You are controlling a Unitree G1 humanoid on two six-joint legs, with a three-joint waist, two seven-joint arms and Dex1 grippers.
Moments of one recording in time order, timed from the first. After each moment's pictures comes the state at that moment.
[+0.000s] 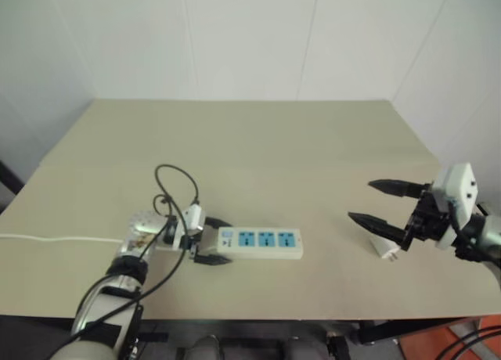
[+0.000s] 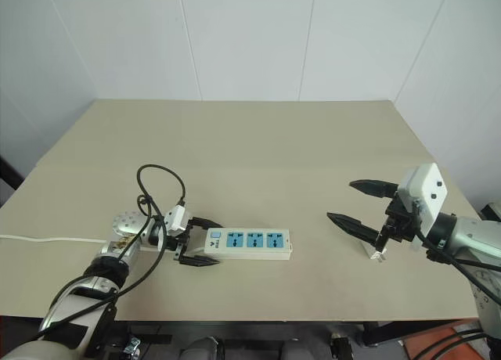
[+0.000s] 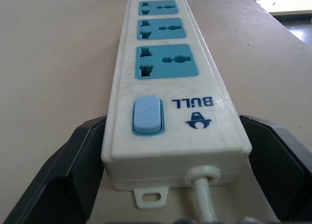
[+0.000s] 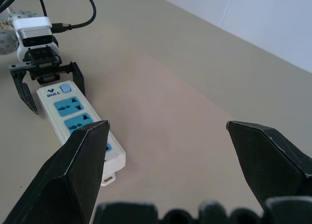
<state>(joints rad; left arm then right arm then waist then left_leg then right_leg) -0.67 0.41 -0.10 0.90 -0.16 -0.42 -1.60 -0.05 -0.88 -0.41 -0.42 0.65 0.47 0.93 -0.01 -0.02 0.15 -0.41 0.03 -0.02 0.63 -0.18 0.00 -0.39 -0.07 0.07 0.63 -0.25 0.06</state>
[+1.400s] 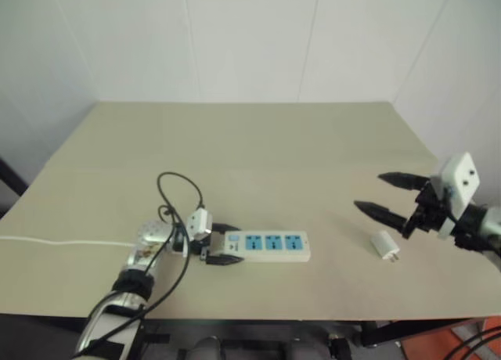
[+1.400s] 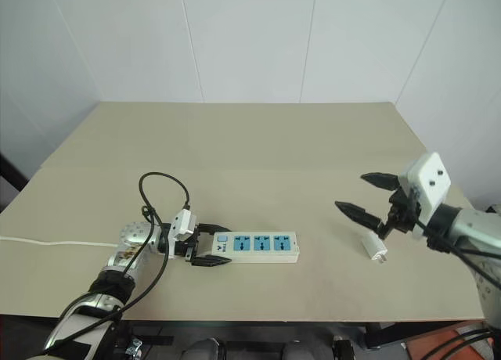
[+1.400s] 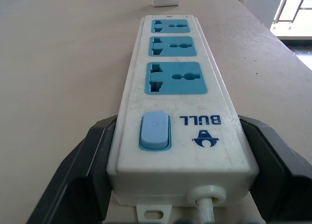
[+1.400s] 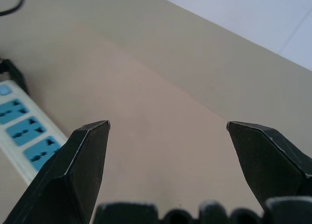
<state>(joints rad) -0.51 0.39 -0.11 0.61 -0.19 -0.24 -1.47 -0.22 -0.98 -0.37 -0.37 0.62 0.75 0.73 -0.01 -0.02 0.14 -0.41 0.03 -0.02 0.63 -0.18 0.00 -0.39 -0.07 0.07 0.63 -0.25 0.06</state>
